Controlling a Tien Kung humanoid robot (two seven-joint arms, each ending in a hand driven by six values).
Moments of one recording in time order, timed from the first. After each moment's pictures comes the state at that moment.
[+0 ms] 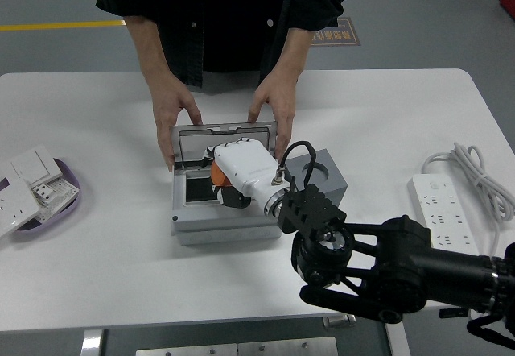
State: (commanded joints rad) left arm -0.06 0.25 -0.35 -0.22 0.49 0.04 0.09; right arm 0.73 -0.14 0.26 1.45 -1.98 -0.26 -0.63
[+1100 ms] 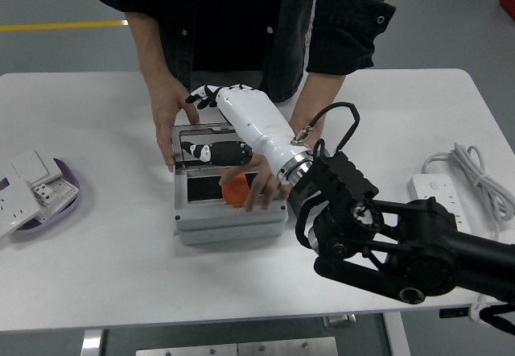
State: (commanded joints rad) left arm -0.06 0.25 -0.36 -0.22 0.50 0.04 0.09; right arm 0.77 -0.22 0.40 1.57 -1.85 -0.41 -0.50
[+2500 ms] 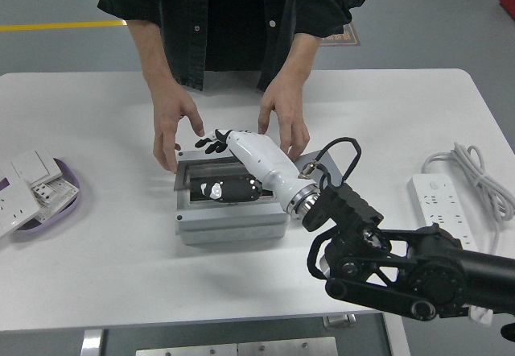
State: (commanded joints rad) left arm -0.06 0.24 -0.36 -0.22 0.50 0.04 0.09; right arm 0.69 -0.28 0.29 1.59 -1.60 -0.51 -0.37
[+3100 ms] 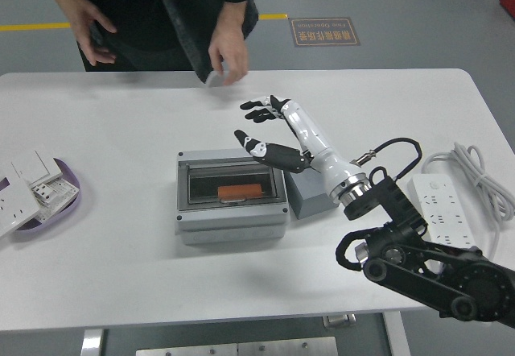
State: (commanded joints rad) left arm -0.05 0.24 -0.36 -0.22 0.49 0.04 0.09; right arm 0.46 -0.40 0.60 1.72 -1.43 -0.62 -0.18
